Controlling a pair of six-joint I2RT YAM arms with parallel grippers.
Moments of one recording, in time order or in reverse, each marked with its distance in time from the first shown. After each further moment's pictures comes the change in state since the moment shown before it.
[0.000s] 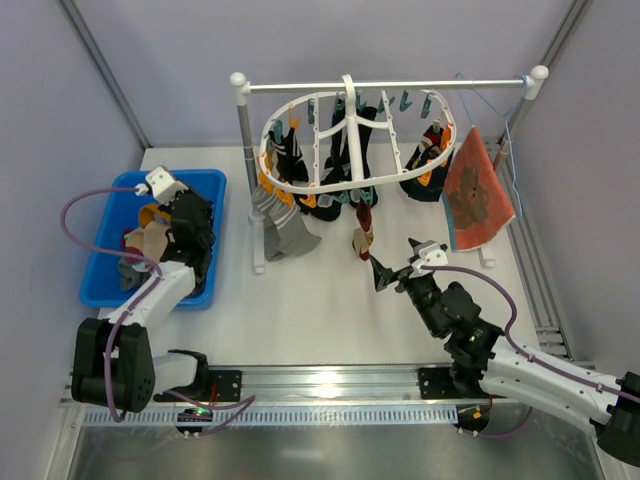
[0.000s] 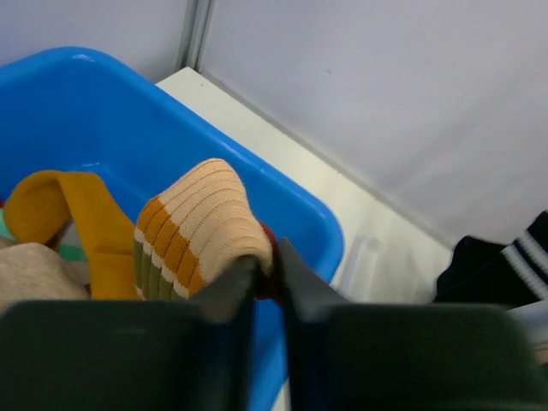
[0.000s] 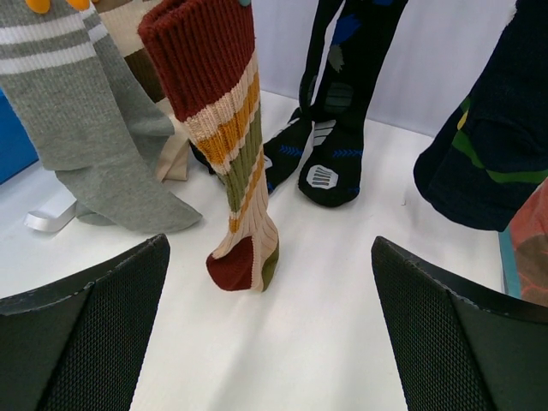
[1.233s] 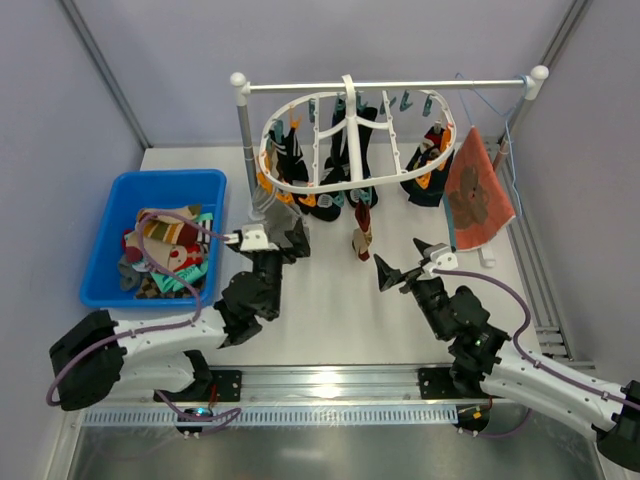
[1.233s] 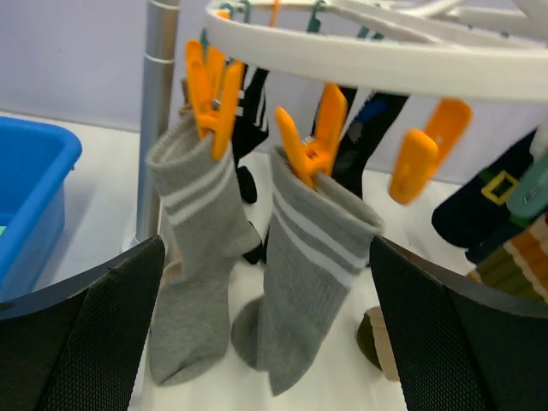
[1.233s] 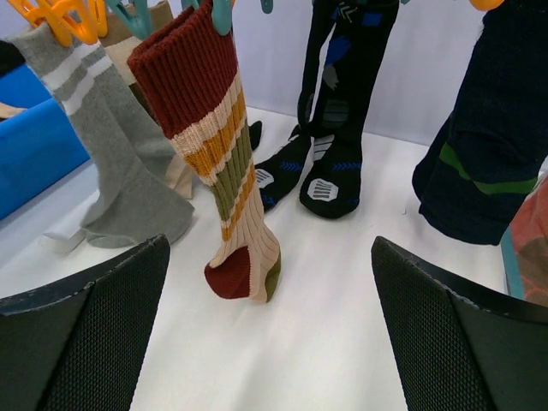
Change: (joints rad) left arm -0.854 -0.105 -0.198 0.450 -0.349 0.413; right arm -0.002 -0.070 -0.019 0.000 0.003 0.016
